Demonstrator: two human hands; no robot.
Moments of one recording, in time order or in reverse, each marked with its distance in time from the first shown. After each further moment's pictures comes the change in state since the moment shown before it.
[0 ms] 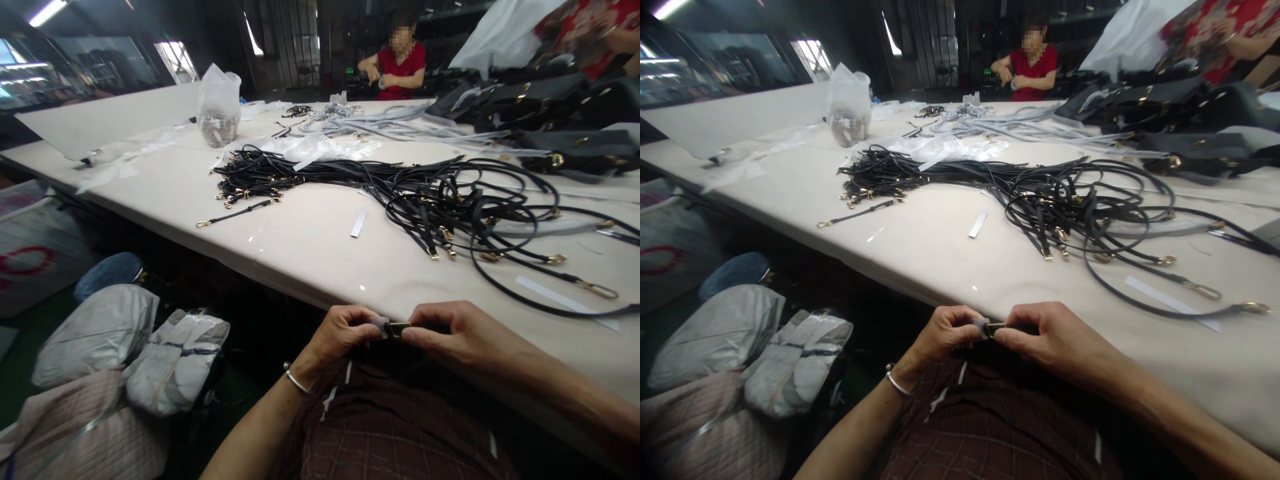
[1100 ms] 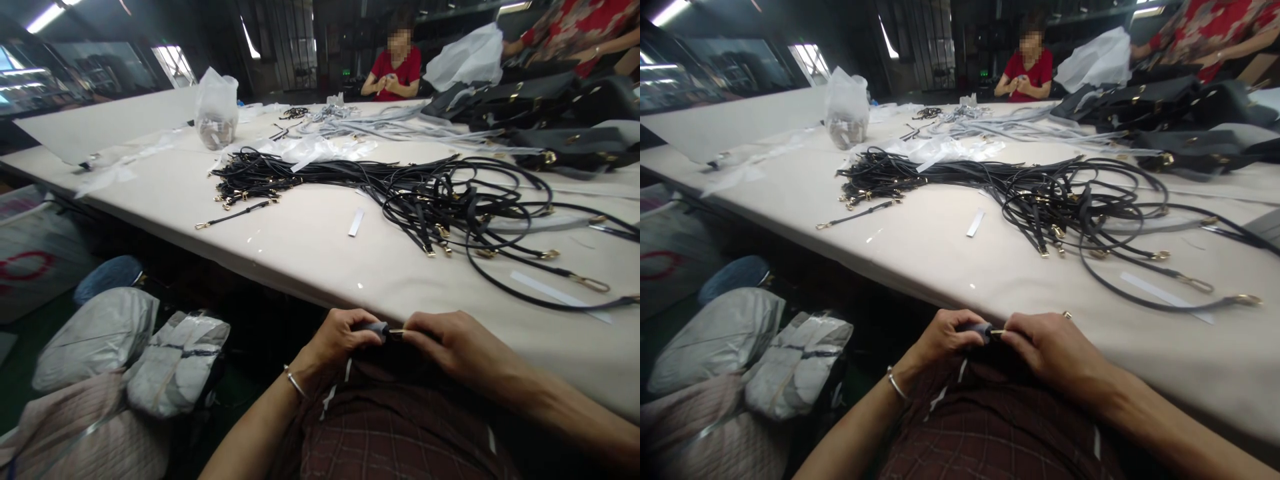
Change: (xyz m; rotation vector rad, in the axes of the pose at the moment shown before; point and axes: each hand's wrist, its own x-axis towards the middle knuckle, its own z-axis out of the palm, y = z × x) left_hand 0.003 -0.016 -0.007 0.324 -0.046 0.105; right_hand 0.000 0.031 0.023 -0.282 0.149 -0.207
